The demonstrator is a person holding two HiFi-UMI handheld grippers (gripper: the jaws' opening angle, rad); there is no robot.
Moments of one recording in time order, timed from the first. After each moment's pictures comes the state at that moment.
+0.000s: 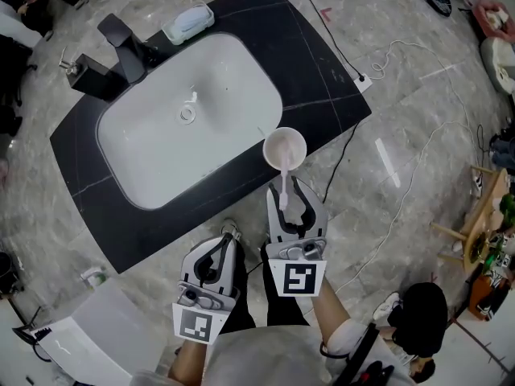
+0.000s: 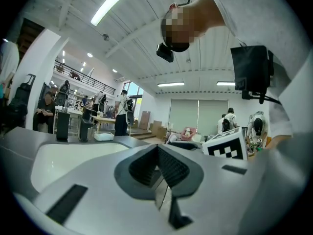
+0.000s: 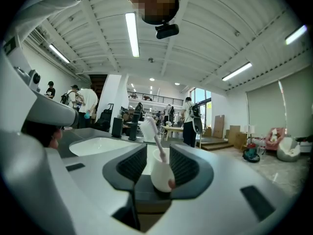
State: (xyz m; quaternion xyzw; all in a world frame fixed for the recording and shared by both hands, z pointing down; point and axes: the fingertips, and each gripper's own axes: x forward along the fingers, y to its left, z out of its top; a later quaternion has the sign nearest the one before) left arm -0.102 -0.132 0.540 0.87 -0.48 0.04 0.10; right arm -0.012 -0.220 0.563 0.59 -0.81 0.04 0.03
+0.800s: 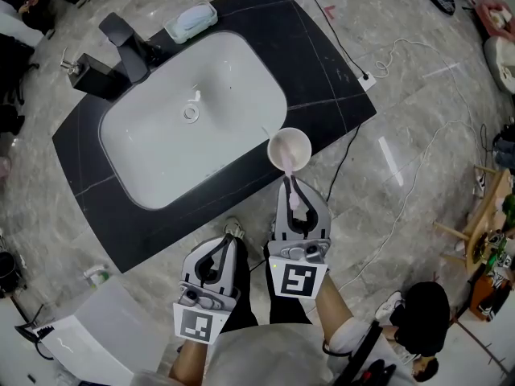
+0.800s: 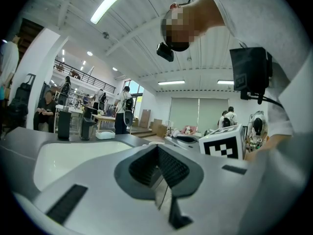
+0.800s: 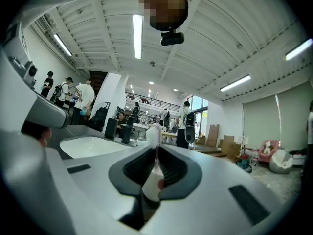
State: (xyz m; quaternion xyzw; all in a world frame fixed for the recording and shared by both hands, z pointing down) left arm -0.107 -0.131 0.544 0.87 -0.48 0.05 0.11; right arm -0.007 -0.222 0.560 0.61 -0.79 -0.01 0.07
